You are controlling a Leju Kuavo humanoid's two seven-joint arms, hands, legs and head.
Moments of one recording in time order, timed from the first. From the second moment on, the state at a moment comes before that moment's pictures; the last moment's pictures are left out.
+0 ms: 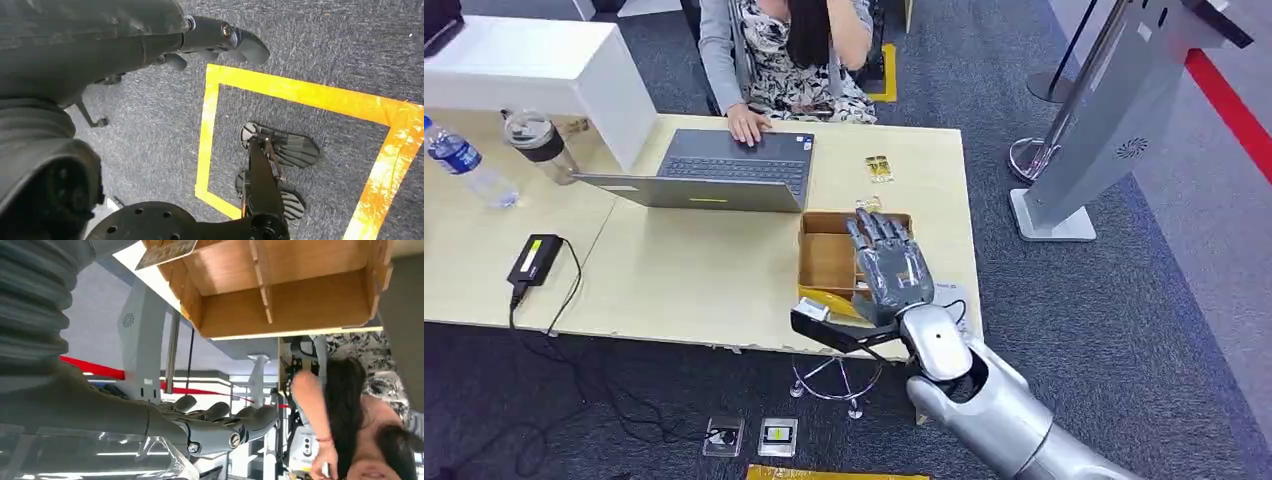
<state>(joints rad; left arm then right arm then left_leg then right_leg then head) -0.15 0.23 -0.95 -0.18 1.14 0.14 0.13 -0.58 -0.08 0.76 -1.21 1.39 -0.04 0.29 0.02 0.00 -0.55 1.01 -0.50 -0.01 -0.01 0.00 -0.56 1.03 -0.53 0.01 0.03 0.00</state>
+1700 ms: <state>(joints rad) -0.16 0.25 -0.96 -0.18 1.13 0.14 0.14 -0.55 -0.09 0.71 -1.10 1.34 0.01 0.31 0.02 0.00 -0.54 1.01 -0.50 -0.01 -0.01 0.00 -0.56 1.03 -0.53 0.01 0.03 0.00</state>
